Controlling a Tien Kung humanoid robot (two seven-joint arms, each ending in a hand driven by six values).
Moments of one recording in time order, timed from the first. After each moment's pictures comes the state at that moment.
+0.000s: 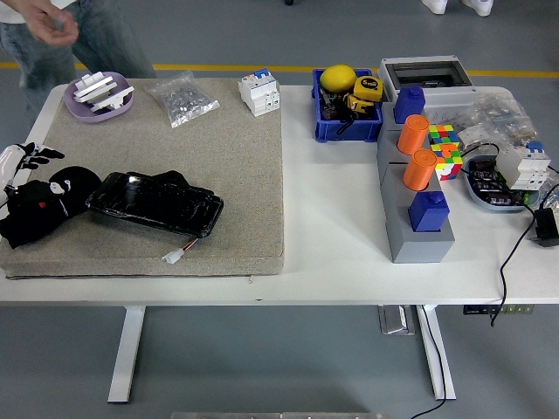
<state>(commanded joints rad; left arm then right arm) -0.36 0.52 -1.20 -0.90 1.57 0.15 -0.12 0.13 -0.39 0.01 0.30 0.30 0.06 -0.22</state>
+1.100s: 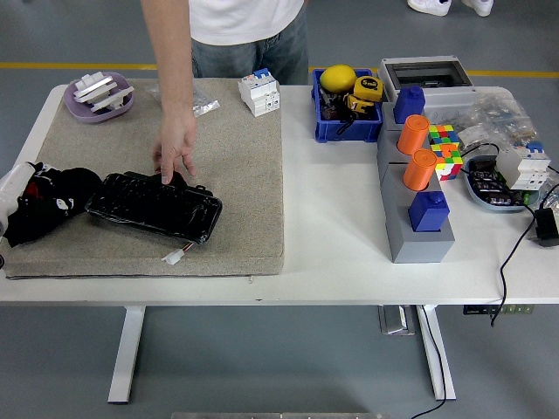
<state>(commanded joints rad) -0.49 0.48 -1.02 -0.67 1.56 0.14 -0.08 0.13 -0.40 0.05 0.32 0.26 0.05 -0.21</state>
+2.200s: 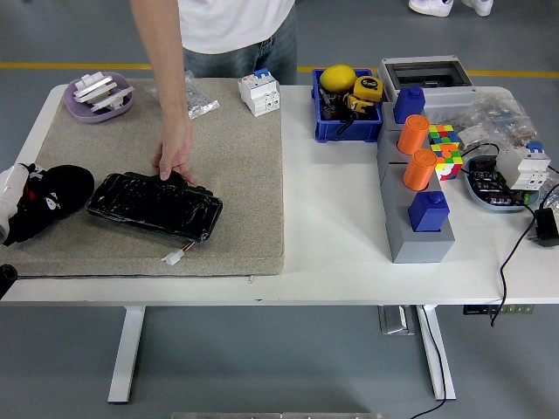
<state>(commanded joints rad) -0.44 0.46 -1.06 -0.73 1.72 0.35 -0.02 0.12 -0.40 0.08 0.31 0.26 0.03 -0.19</state>
